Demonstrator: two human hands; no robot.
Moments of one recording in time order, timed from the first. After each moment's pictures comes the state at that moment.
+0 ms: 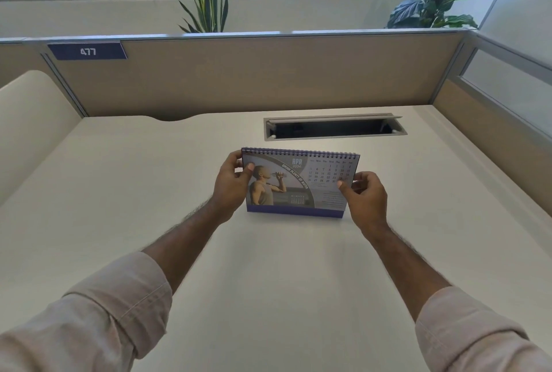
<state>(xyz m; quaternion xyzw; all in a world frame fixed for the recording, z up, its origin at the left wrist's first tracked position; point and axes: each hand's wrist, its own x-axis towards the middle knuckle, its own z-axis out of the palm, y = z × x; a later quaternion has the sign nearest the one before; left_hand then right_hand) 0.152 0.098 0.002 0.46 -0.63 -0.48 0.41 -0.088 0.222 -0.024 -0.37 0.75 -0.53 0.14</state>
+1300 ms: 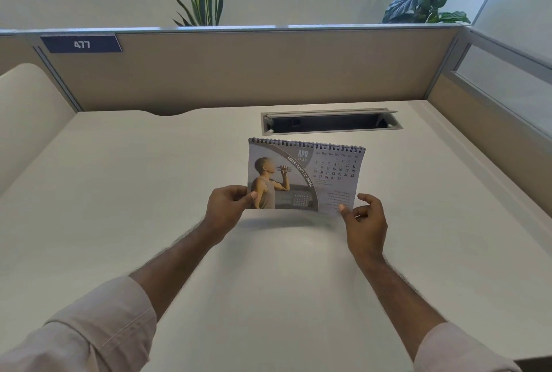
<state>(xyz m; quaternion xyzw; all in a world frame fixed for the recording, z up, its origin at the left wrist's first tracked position) 0.186 0.133 -0.034 0.48 -0.64 -0.50 0.34 -0.059 0.273 -0.064 -0.29 0.73 -0.60 0.12</state>
